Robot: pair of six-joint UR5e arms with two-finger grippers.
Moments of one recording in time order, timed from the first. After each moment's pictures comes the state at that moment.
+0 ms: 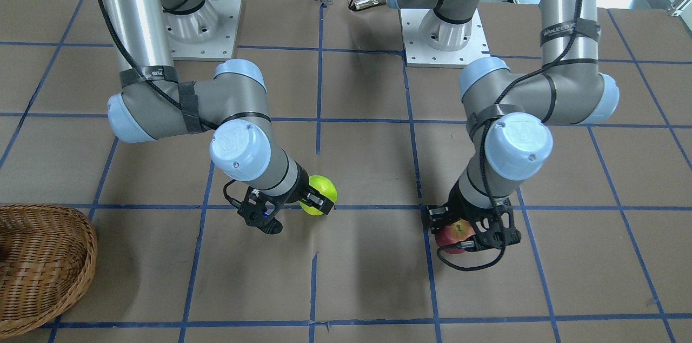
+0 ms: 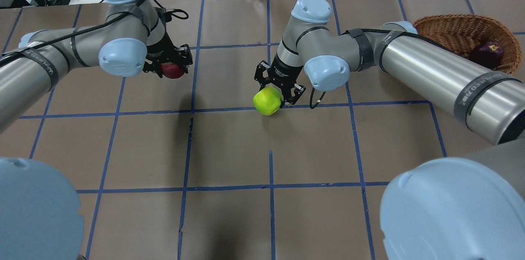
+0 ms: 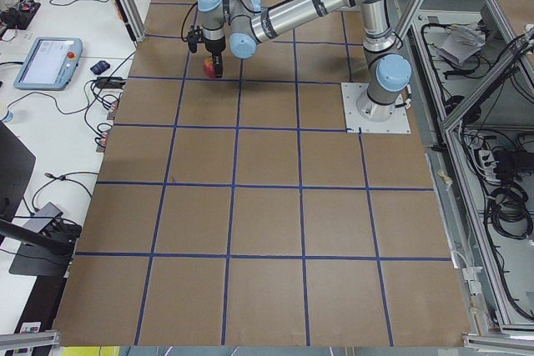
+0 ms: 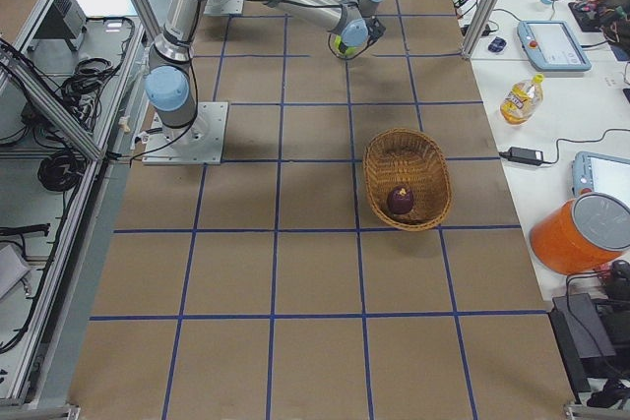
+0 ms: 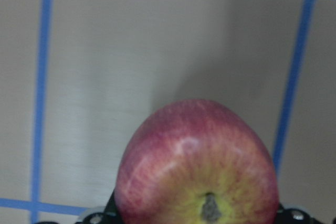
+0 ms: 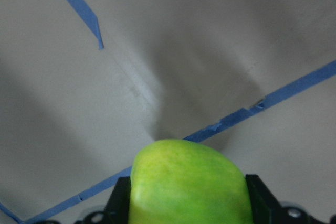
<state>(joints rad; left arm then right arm) -1.57 -2.01 -1.65 -1.03 1.59 -0.19 1.80 -1.06 1.61 -2.06 -1.24 0.82</state>
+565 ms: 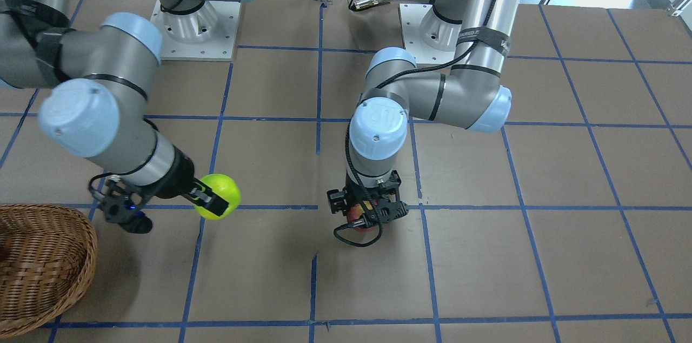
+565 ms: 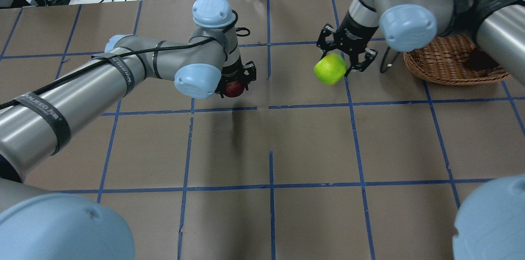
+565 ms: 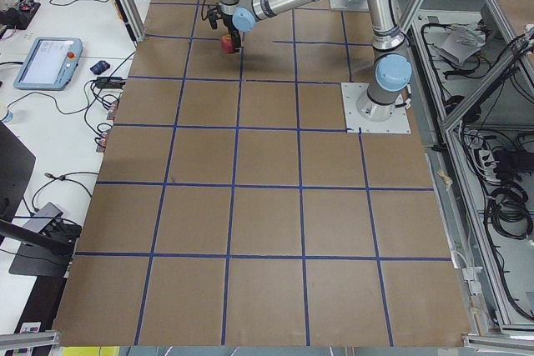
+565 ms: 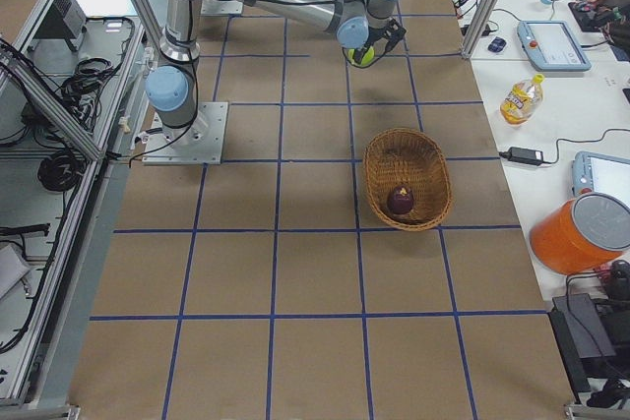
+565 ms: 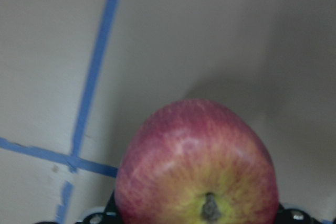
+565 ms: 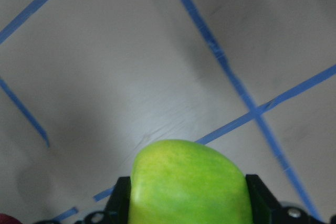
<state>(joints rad) -1.85 -2.07 -1.64 -0.99 1.58 -0.62 1.51 -1.23 1.59 -1.86 -1.39 0.50</state>
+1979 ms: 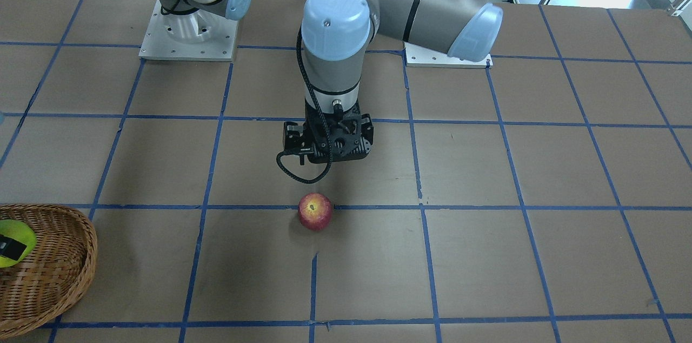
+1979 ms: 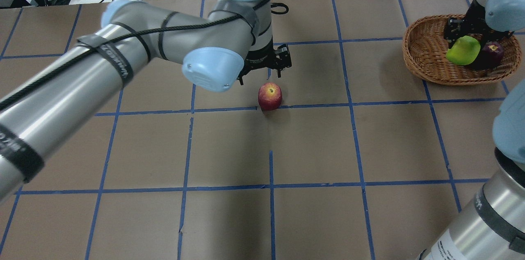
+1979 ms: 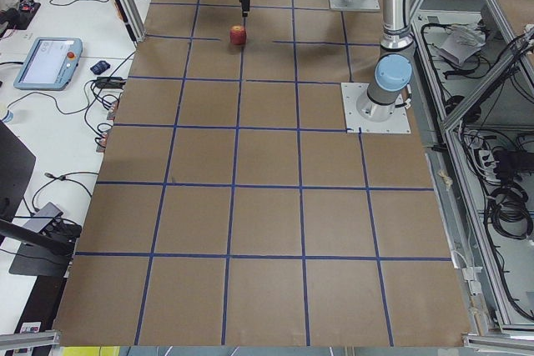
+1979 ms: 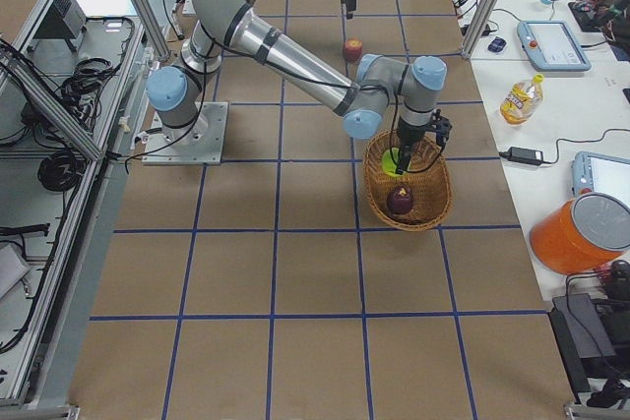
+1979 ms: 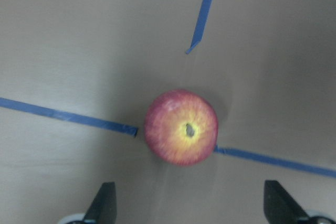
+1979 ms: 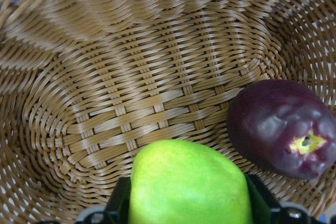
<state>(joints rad) -1.93 -1.87 -1.50 -1.29 1.57 -0.48 1.17 -1.00 1.42 -2.04 -1.74 -0.12</state>
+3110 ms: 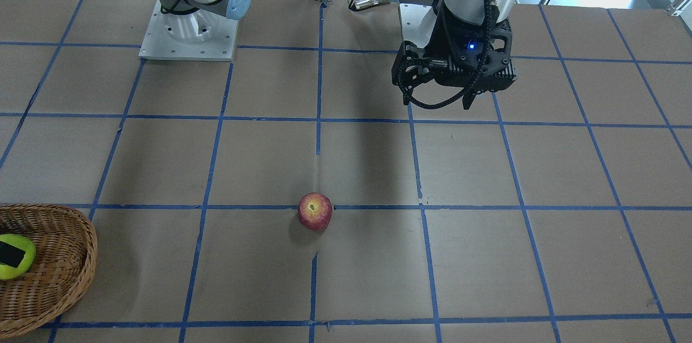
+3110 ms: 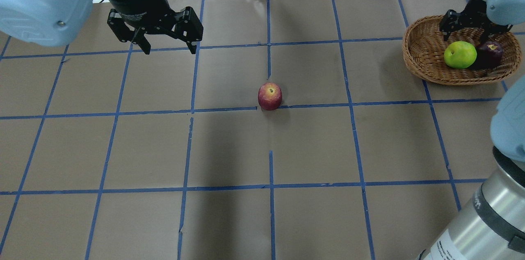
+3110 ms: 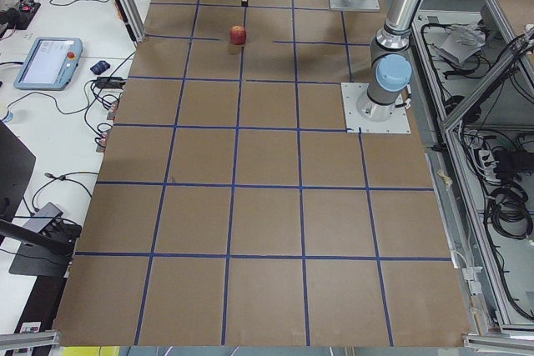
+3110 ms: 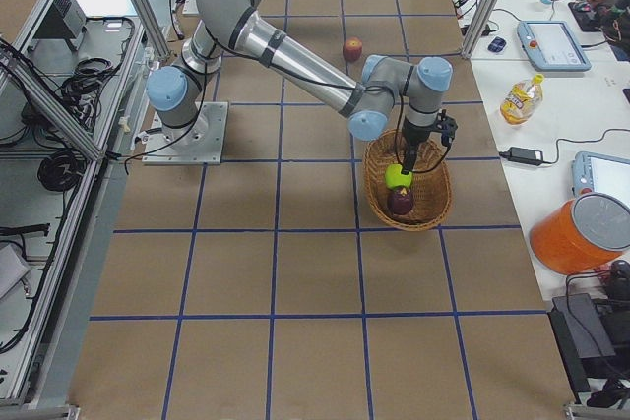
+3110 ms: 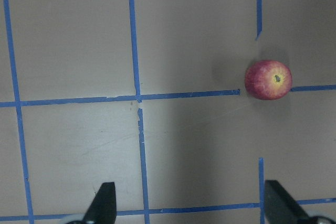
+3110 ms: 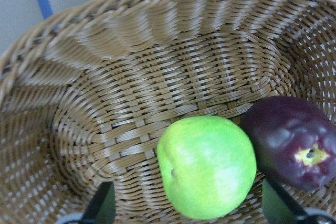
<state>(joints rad) -1.66 -1.64 -1.47 -1.56 1.56 -0.01 1.19 -1.02 1.38 -1.99 -1.69 -0.15</state>
